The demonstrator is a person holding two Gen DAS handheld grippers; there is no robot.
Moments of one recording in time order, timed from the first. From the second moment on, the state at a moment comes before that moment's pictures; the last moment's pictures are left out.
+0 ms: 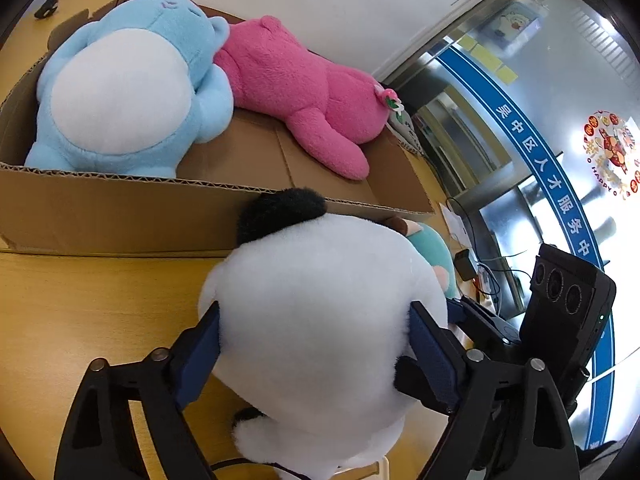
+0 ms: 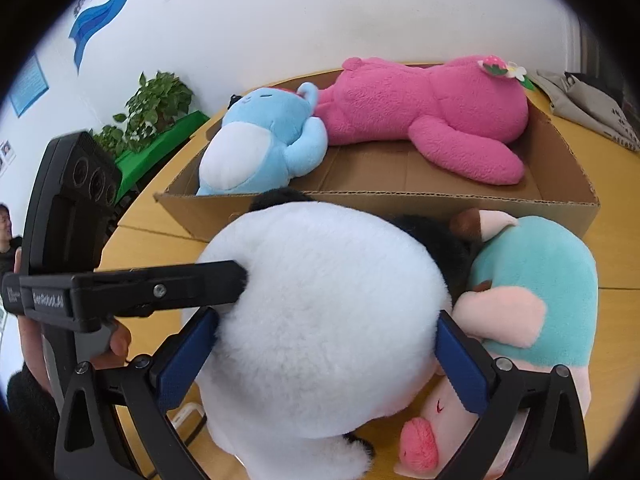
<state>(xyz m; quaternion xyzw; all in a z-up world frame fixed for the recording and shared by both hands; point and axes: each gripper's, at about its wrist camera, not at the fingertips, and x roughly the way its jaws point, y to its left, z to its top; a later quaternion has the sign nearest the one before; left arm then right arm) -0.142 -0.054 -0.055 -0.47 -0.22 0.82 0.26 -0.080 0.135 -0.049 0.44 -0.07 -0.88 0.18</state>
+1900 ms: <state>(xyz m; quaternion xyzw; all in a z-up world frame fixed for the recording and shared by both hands) -0.334 -0.048 -0.003 -0.43 -0.22 0.86 0.17 -0.261 0.157 0.044 0.36 -0.04 -0.91 0.20</state>
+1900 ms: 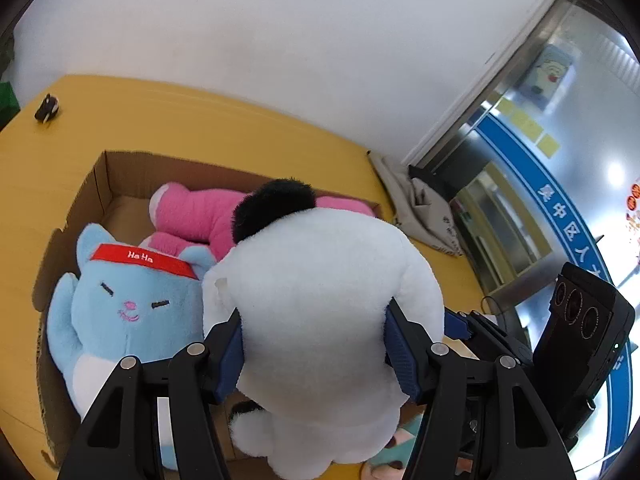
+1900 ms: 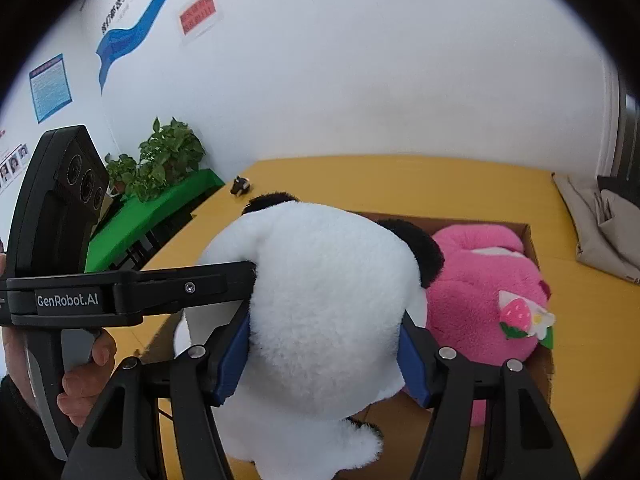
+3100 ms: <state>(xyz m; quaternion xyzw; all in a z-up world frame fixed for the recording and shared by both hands) -0.251 -0.060 -0.054 -0.50 -0.05 0.86 0.08 -0.190 0.189 -0.009 0.47 -0.03 -0.87 0.15</state>
